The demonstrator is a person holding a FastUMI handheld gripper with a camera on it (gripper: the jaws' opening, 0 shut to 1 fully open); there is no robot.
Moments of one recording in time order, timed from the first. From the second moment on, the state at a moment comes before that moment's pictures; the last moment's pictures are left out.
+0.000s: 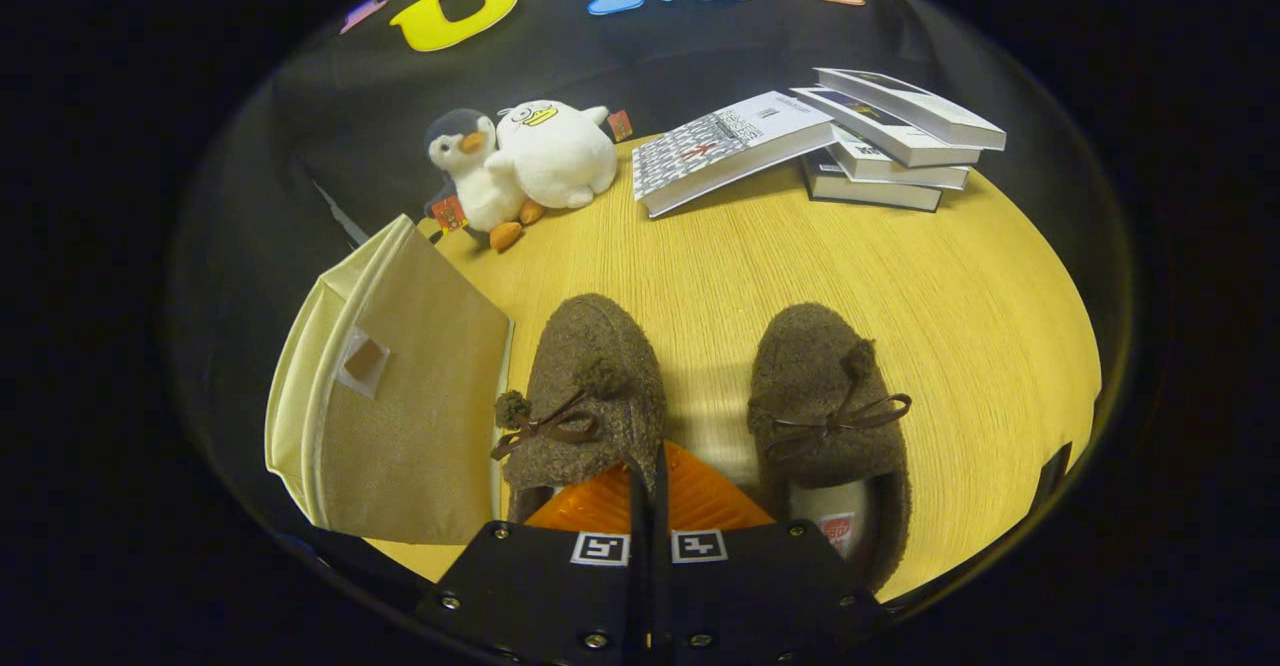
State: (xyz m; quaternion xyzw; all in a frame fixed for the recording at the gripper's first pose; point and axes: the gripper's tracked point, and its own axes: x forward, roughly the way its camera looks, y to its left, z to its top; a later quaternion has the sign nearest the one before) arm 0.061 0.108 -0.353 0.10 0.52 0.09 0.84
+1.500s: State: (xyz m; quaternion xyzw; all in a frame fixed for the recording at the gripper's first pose) arm 0.106 0.313 -0.221 0.19 0.41 0.14 0.88
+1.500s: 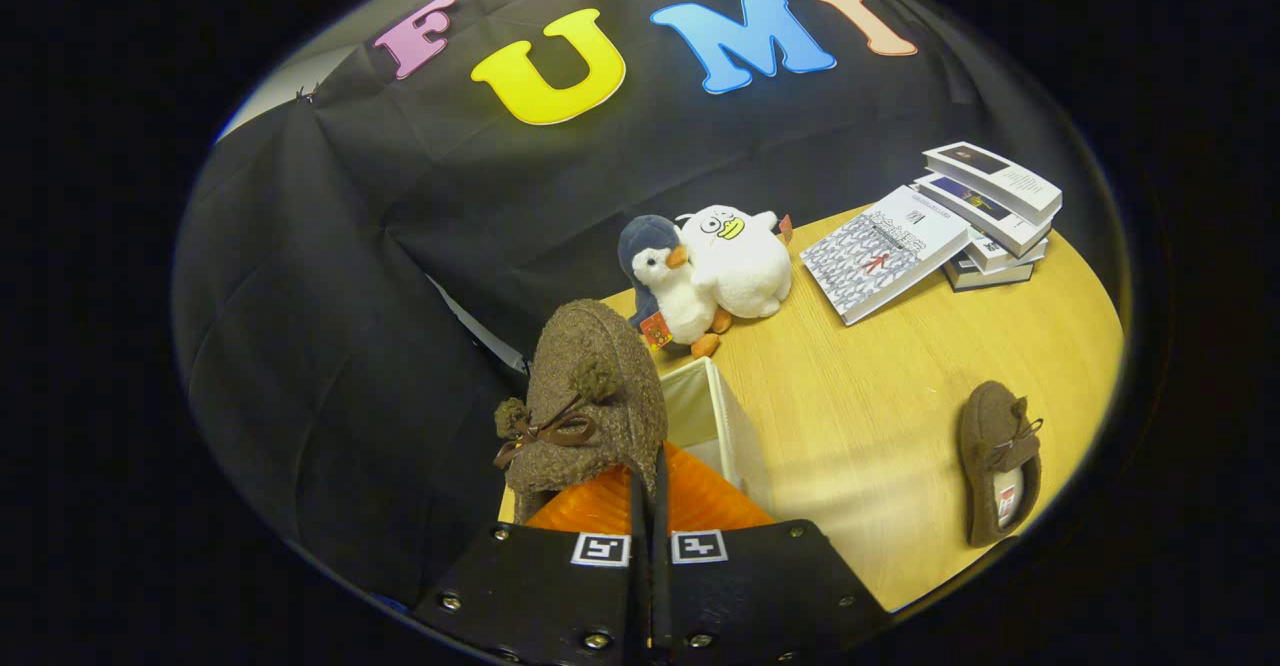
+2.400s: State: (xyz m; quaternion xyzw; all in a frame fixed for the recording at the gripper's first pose) arm 0.077 0.382 -0.307 0.17 0.48 0.13 0.85
